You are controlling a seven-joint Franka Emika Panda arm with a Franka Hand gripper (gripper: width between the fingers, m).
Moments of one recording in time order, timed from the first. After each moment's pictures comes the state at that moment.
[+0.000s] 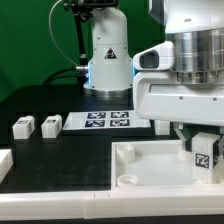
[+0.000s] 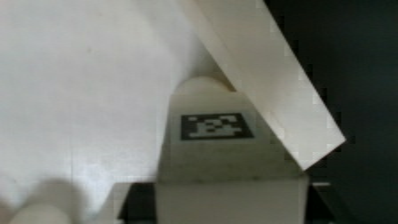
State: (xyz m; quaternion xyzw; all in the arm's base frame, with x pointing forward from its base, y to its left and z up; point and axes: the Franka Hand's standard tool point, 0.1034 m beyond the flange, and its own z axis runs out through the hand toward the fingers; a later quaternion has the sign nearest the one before) arm 0.641 0.113 0.071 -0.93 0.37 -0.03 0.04
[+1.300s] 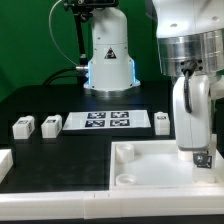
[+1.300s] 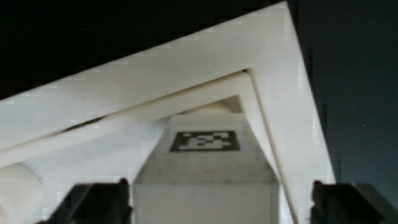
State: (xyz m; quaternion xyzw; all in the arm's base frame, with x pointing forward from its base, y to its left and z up) arm 0.638 0.112 0.070 -0.58 0.81 0.03 0.06
